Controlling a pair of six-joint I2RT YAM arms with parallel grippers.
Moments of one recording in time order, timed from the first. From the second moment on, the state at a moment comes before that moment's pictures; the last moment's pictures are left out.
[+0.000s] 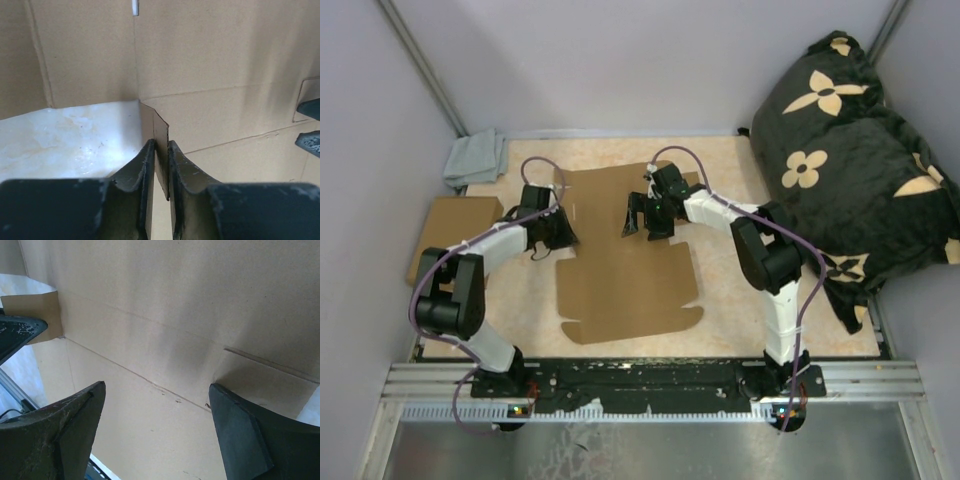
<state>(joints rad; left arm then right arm) -0.21 1.61 0.90 -0.19 0.15 -0.47 0.56 2.09 1.49 -0.35 -0.38 0.54</state>
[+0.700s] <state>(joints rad) -0.26 1.67 1.04 -0.29 0.16 -0.47 0.56 2.08 1.48 -0.34 -0.38 0.54</state>
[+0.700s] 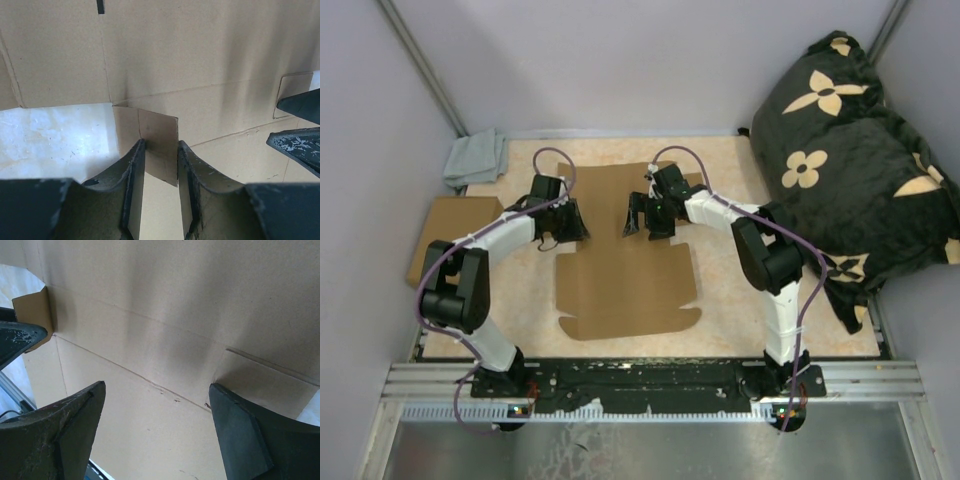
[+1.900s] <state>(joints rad) -0.26 1.50 1.05 -0.33 -0.11 -0.51 0.56 2.08 1.47 -0.33 -0.38 0.53</state>
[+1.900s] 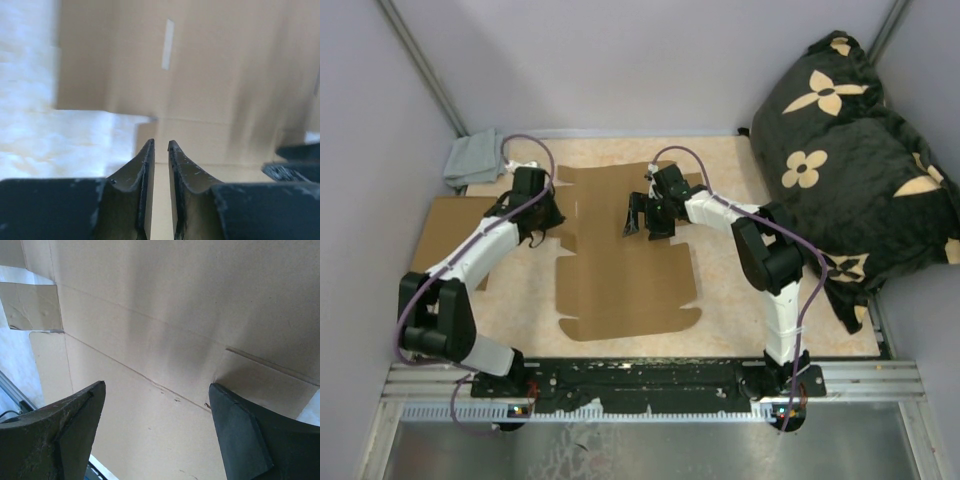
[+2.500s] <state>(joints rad) -0.19 1.63 0.98 -0.36 -0.09 -0.58 0.56 2.08 1.47 -0.33 -0.38 0.53</state>
